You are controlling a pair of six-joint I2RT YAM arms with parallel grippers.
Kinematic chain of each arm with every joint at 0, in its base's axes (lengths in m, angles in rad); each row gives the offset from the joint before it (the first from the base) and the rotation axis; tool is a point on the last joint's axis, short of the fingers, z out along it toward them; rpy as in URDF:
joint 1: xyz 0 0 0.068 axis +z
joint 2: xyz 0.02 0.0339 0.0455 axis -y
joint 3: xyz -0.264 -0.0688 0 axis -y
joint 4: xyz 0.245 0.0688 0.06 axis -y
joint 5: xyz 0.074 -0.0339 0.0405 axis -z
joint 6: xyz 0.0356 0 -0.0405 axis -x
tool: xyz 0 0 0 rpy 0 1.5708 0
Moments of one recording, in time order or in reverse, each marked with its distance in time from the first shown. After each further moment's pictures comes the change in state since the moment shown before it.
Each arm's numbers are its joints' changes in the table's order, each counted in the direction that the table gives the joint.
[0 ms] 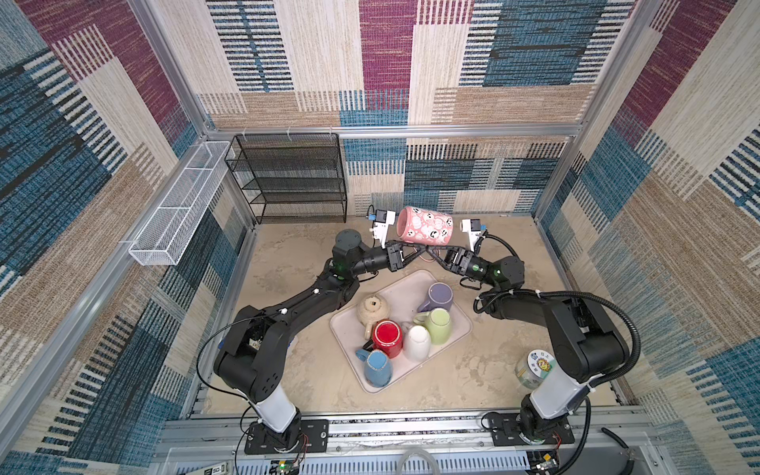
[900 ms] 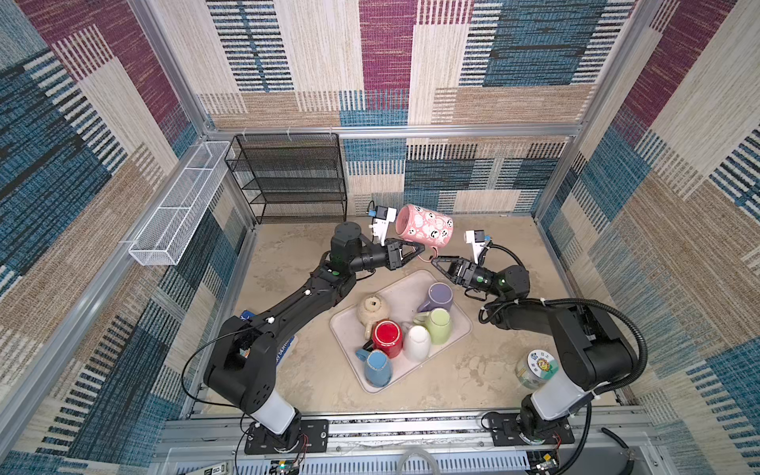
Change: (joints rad) left arm -0.001 0.072 0.064 -0.263 -0.016 -0.095; right arm -0.022 0.056 -0.122 0.000 -0.026 0.104
